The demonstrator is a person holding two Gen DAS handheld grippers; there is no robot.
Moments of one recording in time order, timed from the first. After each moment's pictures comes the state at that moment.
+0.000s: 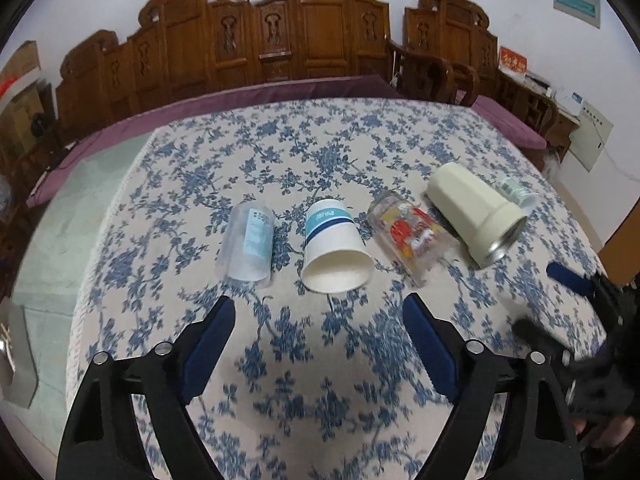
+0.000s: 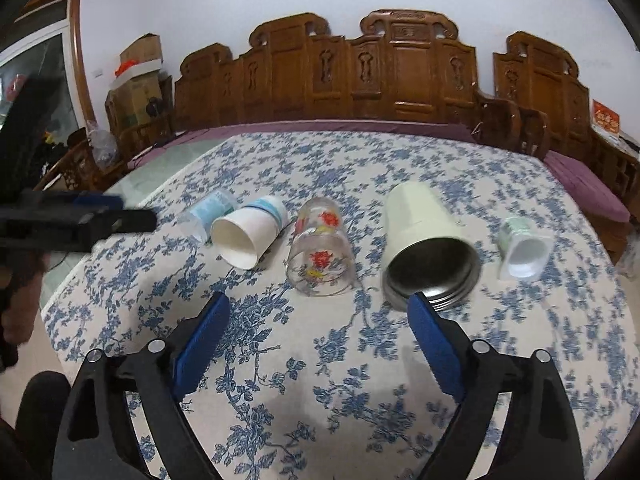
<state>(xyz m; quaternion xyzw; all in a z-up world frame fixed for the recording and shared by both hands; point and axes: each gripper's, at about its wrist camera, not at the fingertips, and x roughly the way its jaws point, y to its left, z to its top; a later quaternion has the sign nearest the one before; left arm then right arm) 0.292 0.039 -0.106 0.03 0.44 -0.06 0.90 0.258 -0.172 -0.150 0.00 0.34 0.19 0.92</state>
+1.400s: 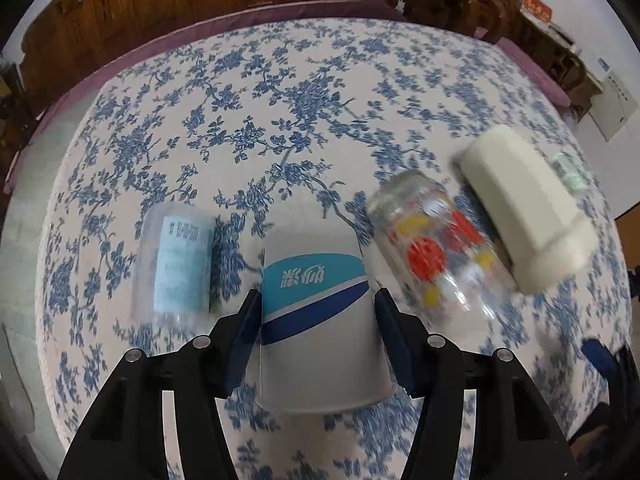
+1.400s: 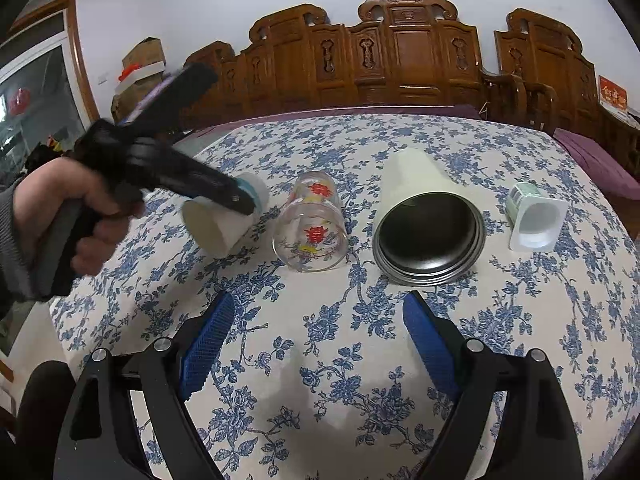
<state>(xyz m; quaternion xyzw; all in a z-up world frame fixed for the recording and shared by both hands) 0.393 -0.005 -0.160 0.04 0.56 -0.07 0.83 0.261 -0.196 -0.173 0.03 0.36 0.21 0.91</state>
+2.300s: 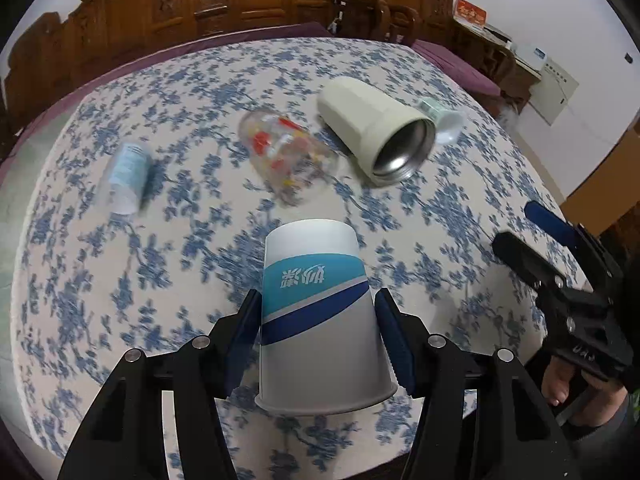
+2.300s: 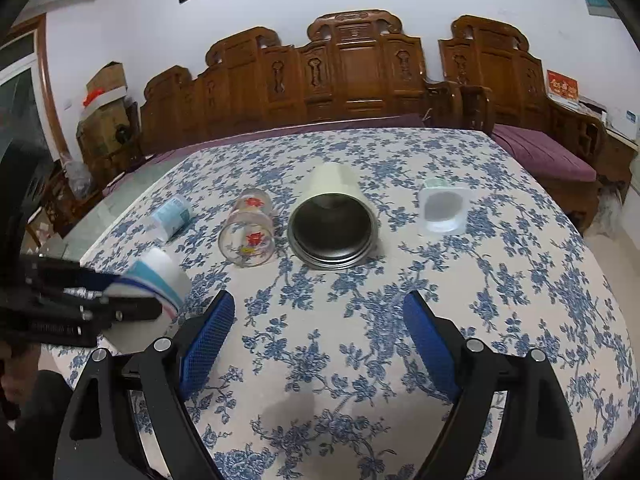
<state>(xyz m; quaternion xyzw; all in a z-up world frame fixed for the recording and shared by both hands) 0.245 -0.066 -0.142 0.03 0.51 -0.15 0.84 0.219 -0.259 -0.156 0.05 0.33 0.13 0.93</state>
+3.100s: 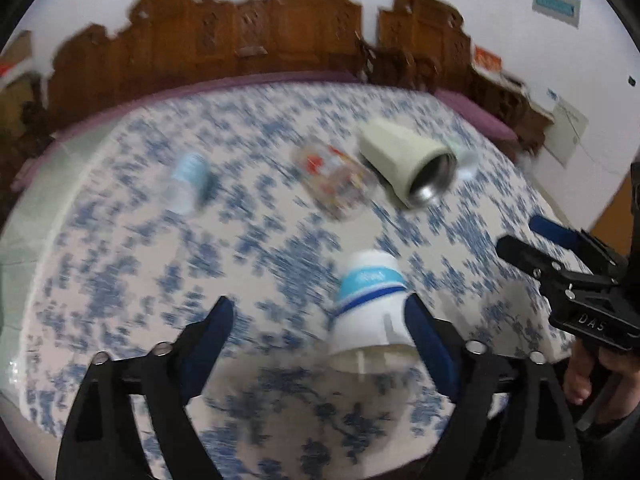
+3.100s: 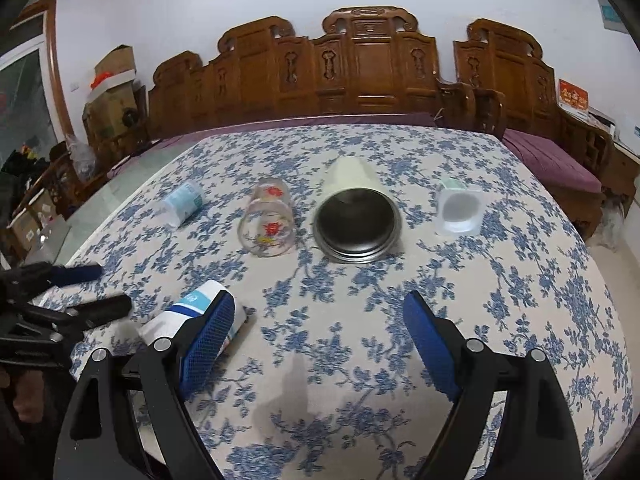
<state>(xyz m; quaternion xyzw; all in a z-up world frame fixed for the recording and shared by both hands) 0.196 -0.019 -0.133 0.01 0.41 -0.09 0.91 0.213 -0.230 -0.150 0.01 0.35 0.14 0.93</state>
